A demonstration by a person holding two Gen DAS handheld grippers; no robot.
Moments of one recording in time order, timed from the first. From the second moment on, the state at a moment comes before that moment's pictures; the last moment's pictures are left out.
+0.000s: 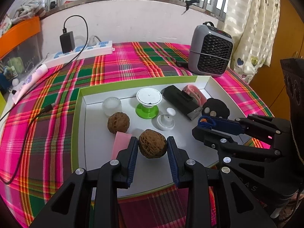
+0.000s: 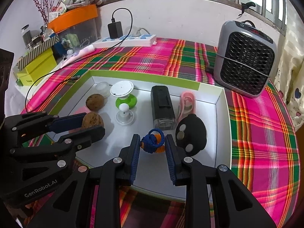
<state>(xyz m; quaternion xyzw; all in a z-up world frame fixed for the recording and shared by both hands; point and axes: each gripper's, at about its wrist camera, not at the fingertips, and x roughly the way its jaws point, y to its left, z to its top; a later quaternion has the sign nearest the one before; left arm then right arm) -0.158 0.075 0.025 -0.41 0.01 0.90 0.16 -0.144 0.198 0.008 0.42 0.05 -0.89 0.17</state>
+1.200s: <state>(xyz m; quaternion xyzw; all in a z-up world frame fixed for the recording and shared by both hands) -0.158 0.072 0.025 -0.41 0.01 0.90 0.15 -0.142 0.198 0.010 0.41 0.05 -0.90 0.16</state>
